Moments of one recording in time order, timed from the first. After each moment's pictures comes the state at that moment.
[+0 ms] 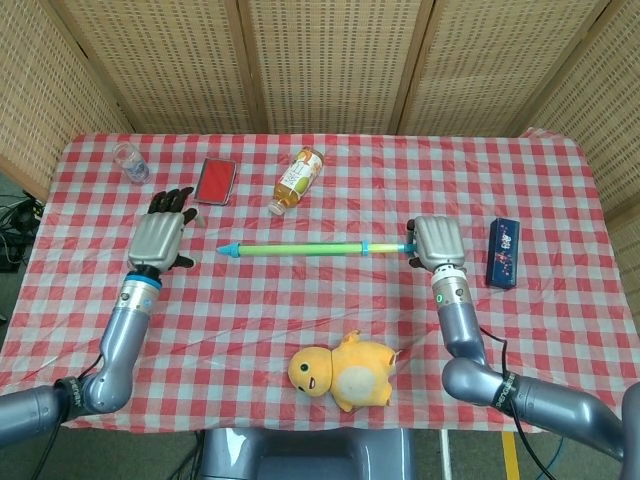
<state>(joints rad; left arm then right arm) -0.74 -1.42 -0.38 -1.66 0.74 1.06 0.62 0.83 -1.49 0.39 -1.56 -0.55 1.08 -0.75</state>
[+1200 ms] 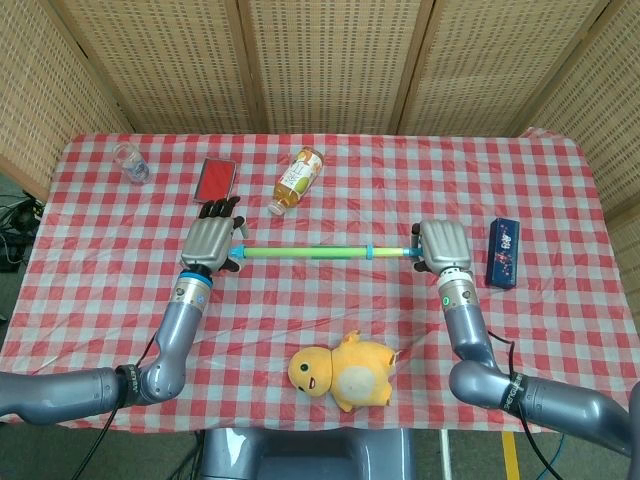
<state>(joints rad) -0.94 -1.56 -0.35 -1.58 0.52 1.11 0.68 0.86 -1.43 0.32 -1.60 -0.52 1.10 -0.68</state>
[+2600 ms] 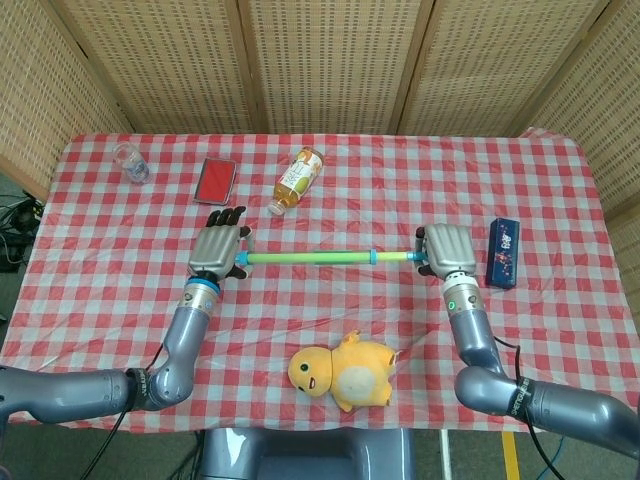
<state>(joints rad) -0.98 -1.59 -0.32 -1.60 0.45 1.14 0.67 0.86 -1.39 0.28 -1.65 -0.51 1.13 -0.65</state>
